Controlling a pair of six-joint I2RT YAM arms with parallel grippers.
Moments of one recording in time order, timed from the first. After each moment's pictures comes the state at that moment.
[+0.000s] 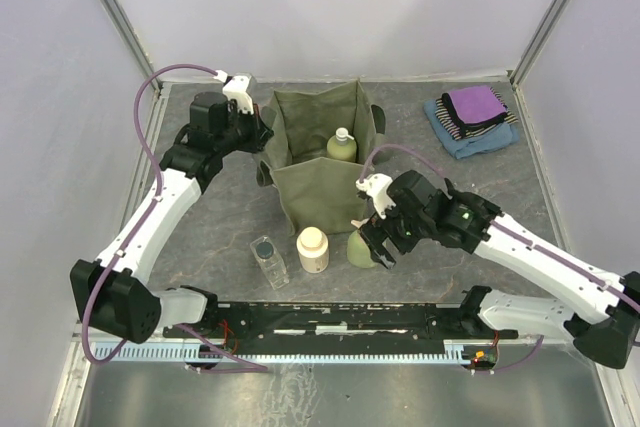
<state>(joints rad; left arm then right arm) -0.30 1.28 1.17 -0.34 0.21 -0.18 0.89 1.05 1.04 -0.93 -0.08 0.08</state>
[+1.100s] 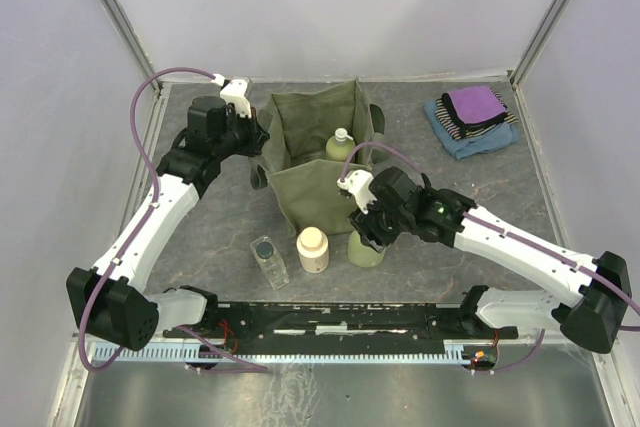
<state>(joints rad) -0.30 1.24 1.15 -0.37 0.16 -0.16 0.91 1.18 0.99 -0.71 -0.04 0.00</state>
